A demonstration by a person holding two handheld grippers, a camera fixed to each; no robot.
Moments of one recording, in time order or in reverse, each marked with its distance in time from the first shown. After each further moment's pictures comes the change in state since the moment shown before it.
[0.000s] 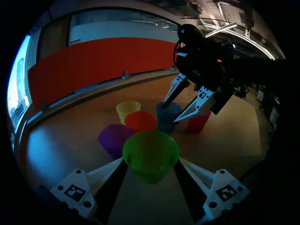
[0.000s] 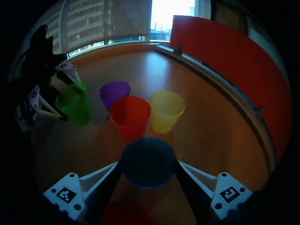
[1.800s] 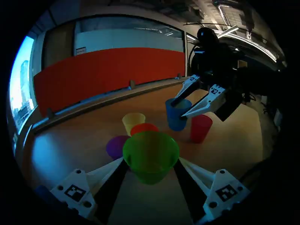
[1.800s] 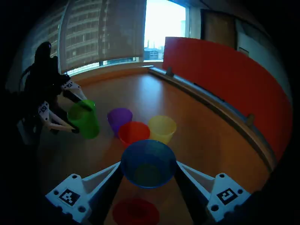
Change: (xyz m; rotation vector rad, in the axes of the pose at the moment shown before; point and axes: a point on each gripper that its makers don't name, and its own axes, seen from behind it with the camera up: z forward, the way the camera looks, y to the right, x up) left arm 0.028 -0.006 -0.015 0.064 0.081 0.003; right arm 0.030 -0.006 -0.050 -0.046 0.203 0.045
